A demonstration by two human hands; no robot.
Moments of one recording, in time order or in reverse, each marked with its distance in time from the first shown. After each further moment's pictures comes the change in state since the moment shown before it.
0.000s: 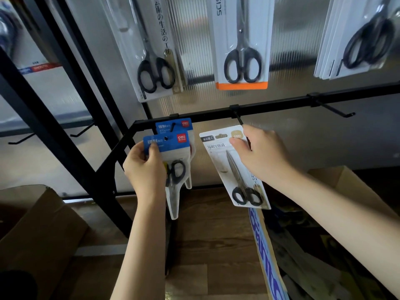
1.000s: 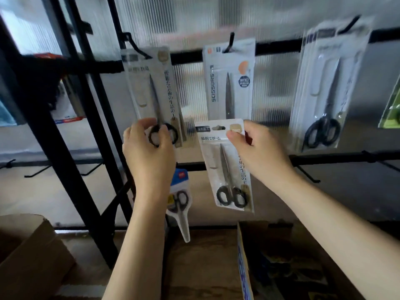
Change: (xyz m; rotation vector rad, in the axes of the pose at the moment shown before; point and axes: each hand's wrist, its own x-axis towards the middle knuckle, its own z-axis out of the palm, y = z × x) left_hand 0.000 0.144 0.015 0.118 0.030 0.331; right_hand 0.052 -0.042 -0.091 0.232 0.171 -0.110
